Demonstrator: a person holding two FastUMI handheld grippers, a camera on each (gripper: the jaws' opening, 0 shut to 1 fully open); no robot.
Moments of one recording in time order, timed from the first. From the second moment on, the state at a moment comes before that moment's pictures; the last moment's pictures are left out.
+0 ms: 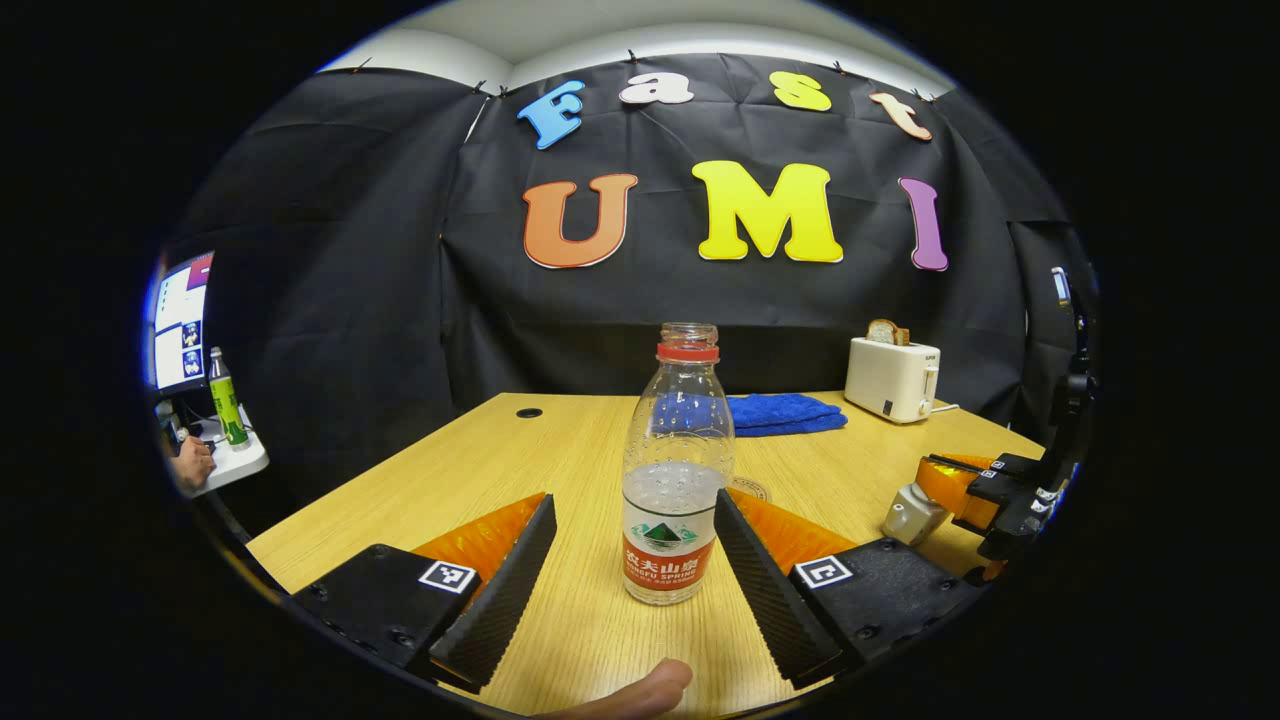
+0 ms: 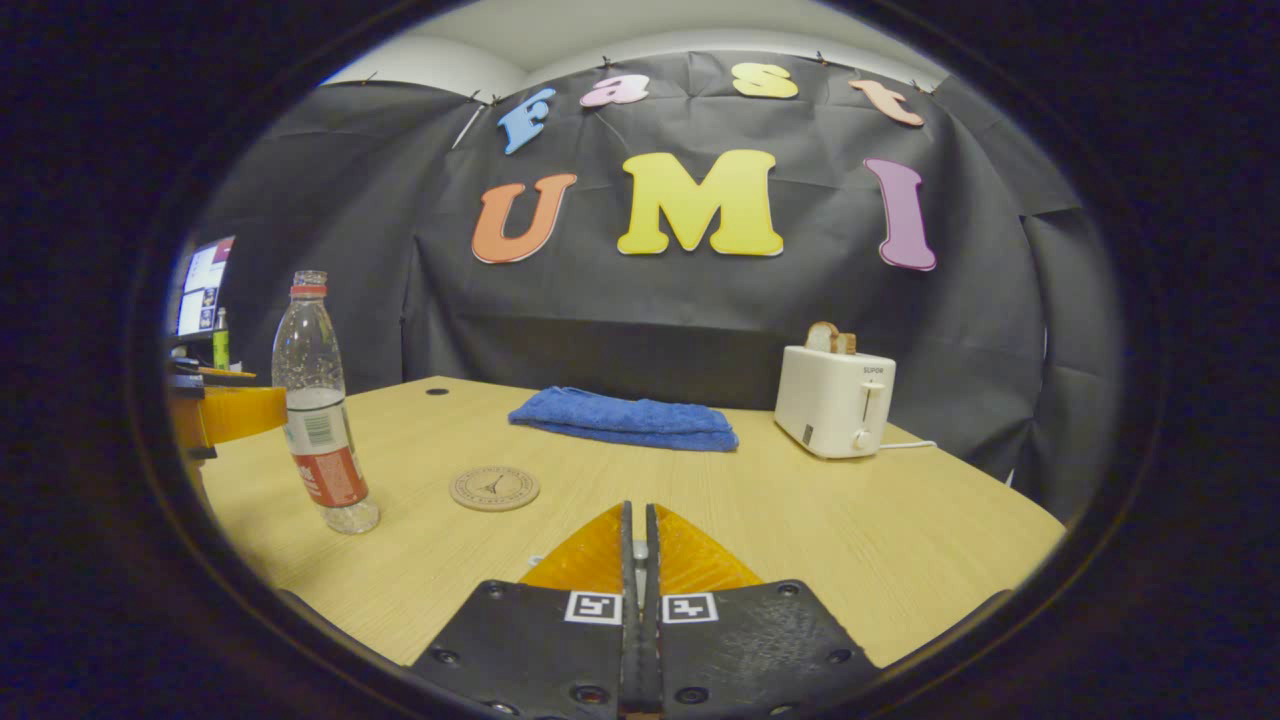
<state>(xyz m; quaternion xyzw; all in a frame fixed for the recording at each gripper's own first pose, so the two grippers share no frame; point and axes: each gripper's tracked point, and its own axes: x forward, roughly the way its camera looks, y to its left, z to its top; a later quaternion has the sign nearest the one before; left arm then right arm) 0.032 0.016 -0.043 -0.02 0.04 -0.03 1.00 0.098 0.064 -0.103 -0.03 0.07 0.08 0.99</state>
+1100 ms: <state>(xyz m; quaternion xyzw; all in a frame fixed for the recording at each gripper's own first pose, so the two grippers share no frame) 0.083 -0.012 -0.052 -0.02 0.01 -0.06 1.00 0.083 0.024 -0.039 -0.02 0.02 0.06 1.00</state>
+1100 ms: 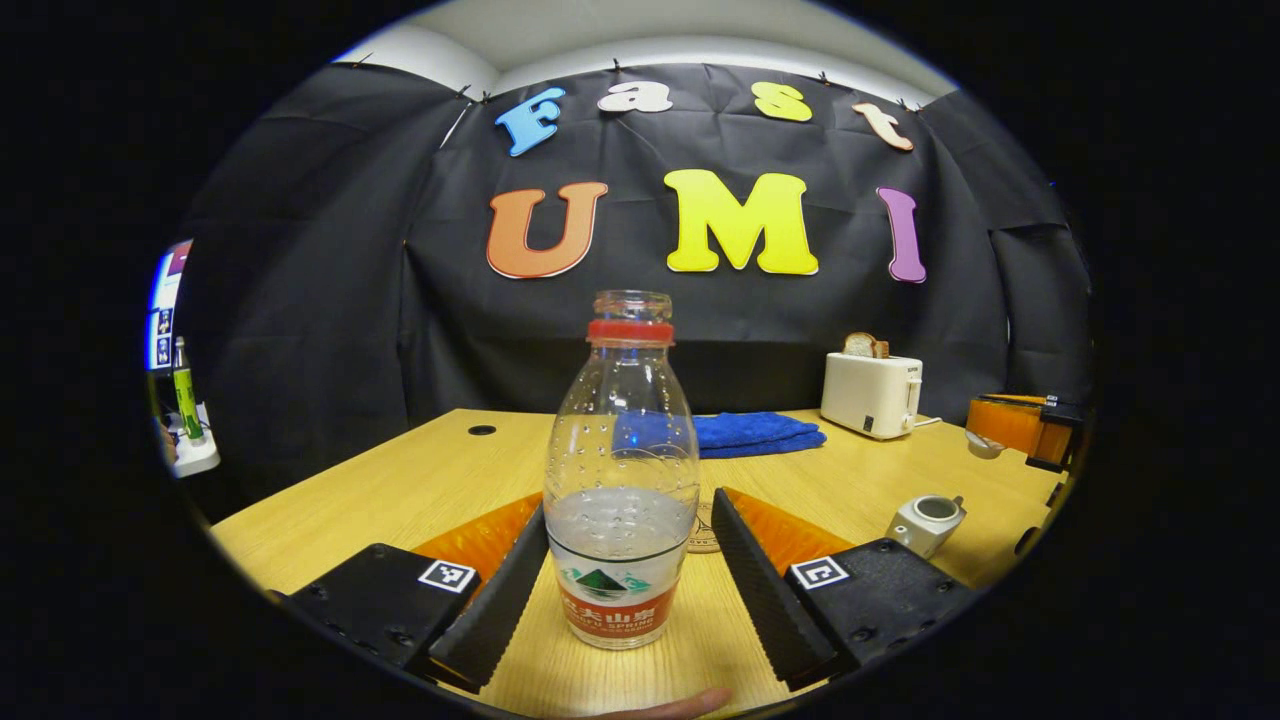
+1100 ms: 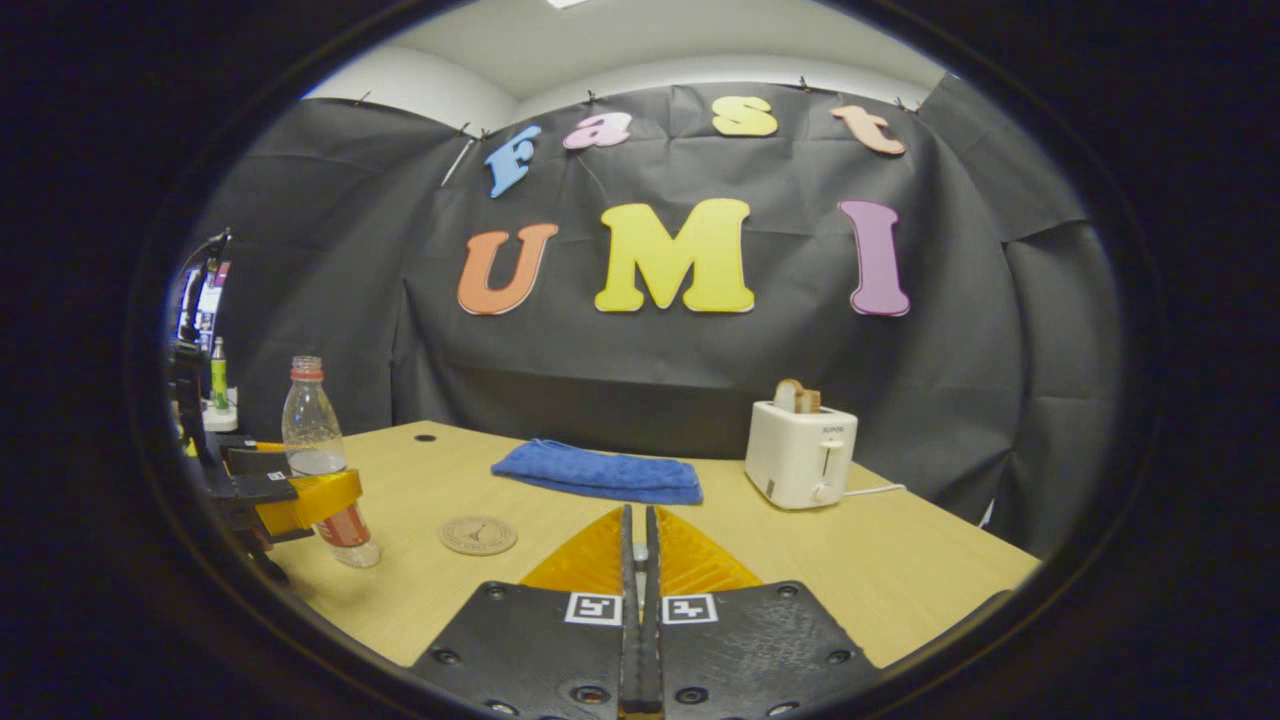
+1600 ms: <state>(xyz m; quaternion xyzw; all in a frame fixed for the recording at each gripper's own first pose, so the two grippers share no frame) 0.077 -0.012 -0.040 0.05 0.03 -0.03 1.00 0.080 -0.011 -0.037 -0.02 0.03 0.05 1.00</state>
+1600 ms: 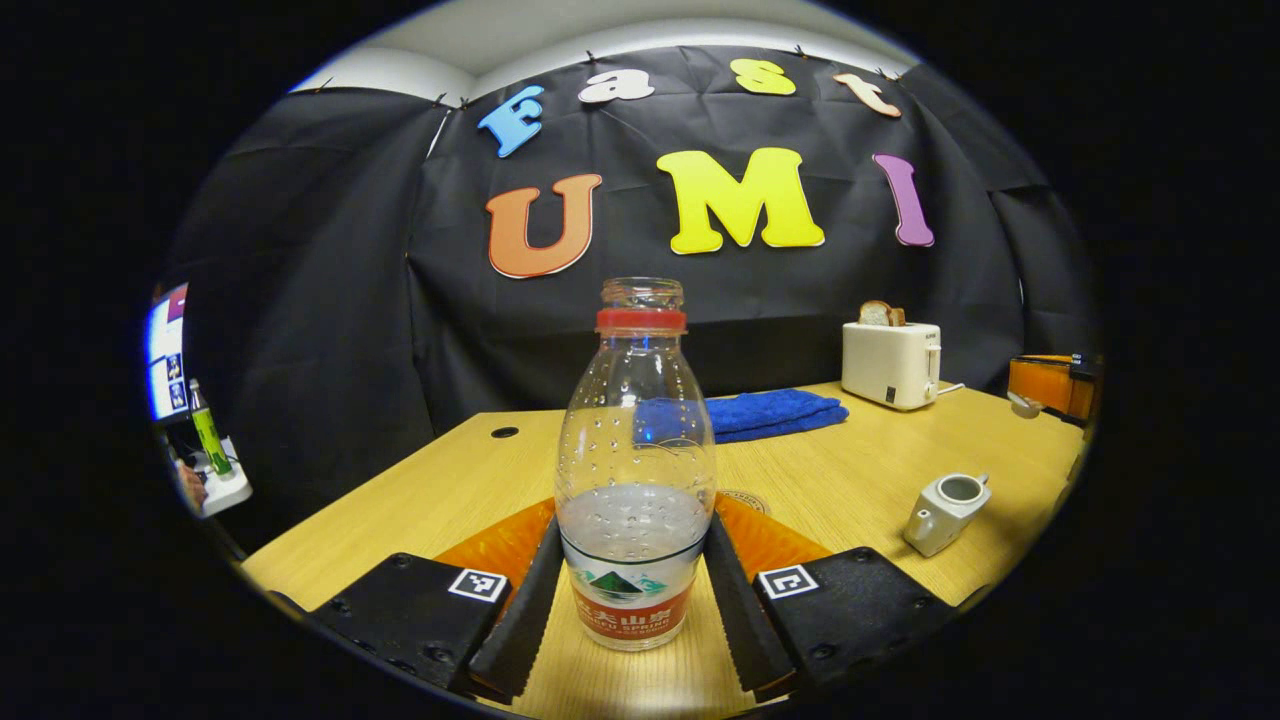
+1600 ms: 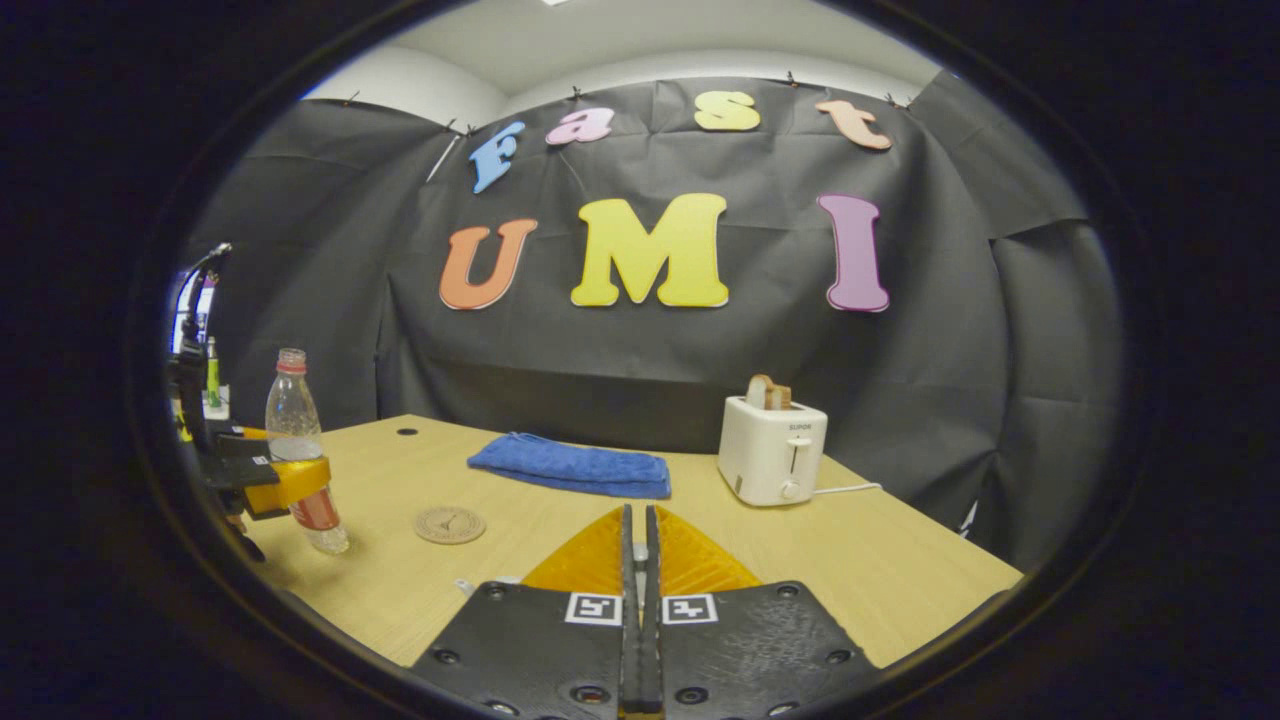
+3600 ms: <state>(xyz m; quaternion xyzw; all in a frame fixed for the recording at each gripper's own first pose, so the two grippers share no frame) 0.066 -0.127 -0.044 0.75 0.03 -0.06 0.65 0.061 -0.089 -0.037 0.00 0.01 0.01 1.00</state>
